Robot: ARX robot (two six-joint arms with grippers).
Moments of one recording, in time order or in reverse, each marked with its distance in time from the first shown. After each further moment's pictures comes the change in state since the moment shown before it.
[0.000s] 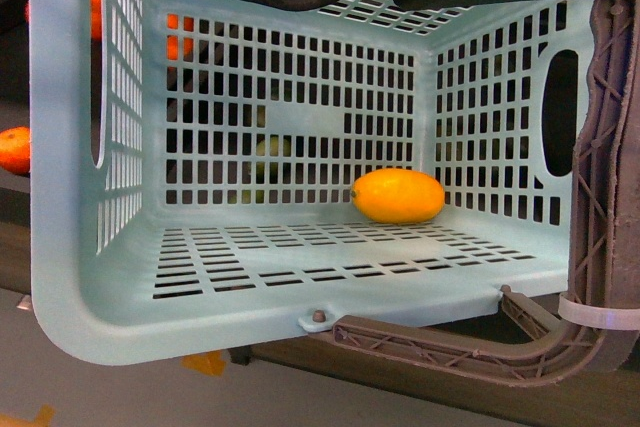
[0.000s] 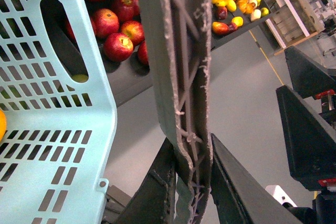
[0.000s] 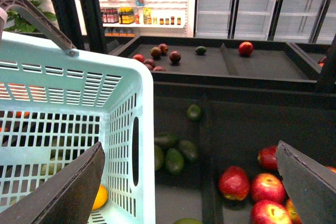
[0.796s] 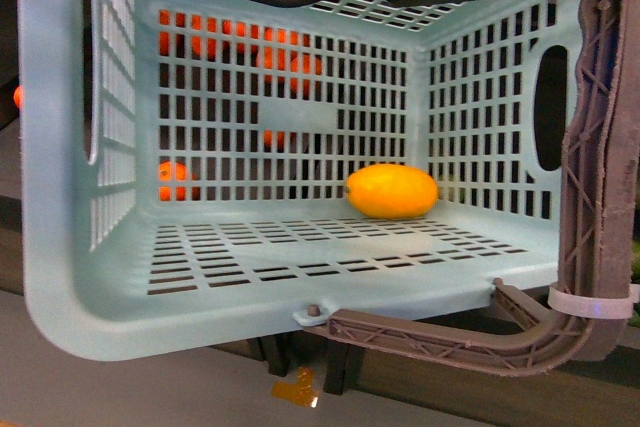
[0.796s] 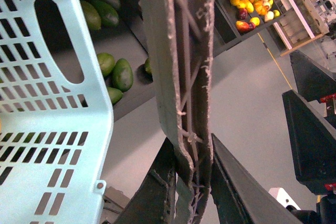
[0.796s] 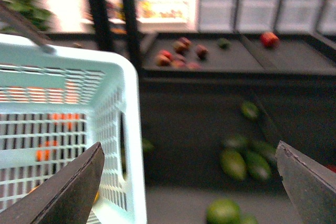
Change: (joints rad) left arm 0.004 0.002 0.000 0.000 0.002 0.004; right arm 0.027 0.013 0.005 -0.025 0.090 0.027
